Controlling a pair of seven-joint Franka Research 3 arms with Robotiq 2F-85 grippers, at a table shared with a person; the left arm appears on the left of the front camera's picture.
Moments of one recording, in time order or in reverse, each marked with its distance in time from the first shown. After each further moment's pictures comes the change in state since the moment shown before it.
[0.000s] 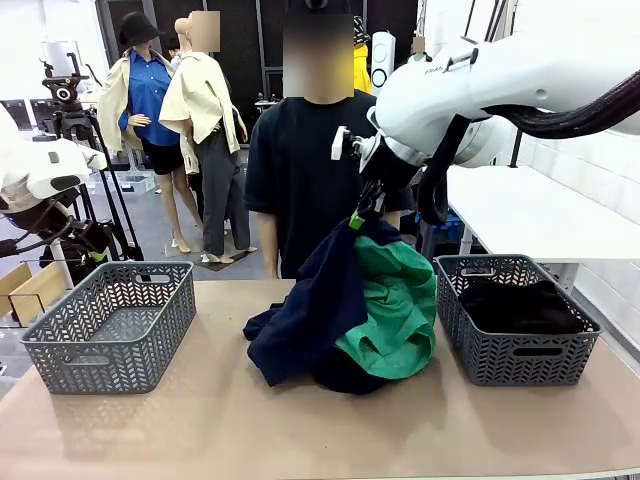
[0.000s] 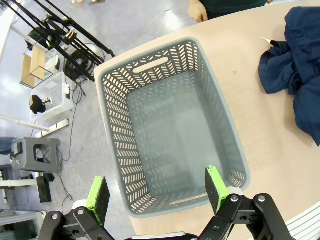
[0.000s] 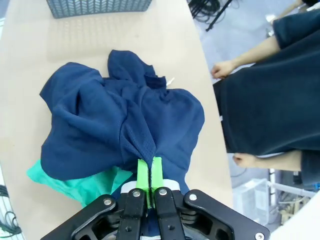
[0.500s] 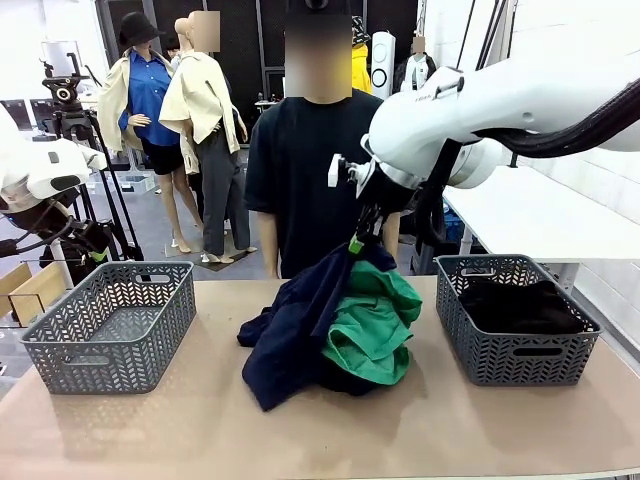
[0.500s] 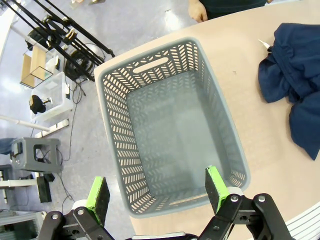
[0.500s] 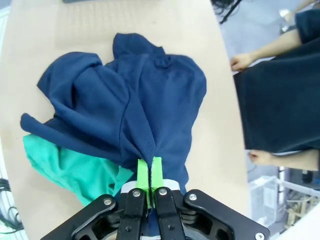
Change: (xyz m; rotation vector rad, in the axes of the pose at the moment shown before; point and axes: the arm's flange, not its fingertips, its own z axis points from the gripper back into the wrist) left arm 0.000 0.000 0.000 0.000 0.000 0.000; right arm -0.012 0.011 -0.023 0.042 0.034 -0.002
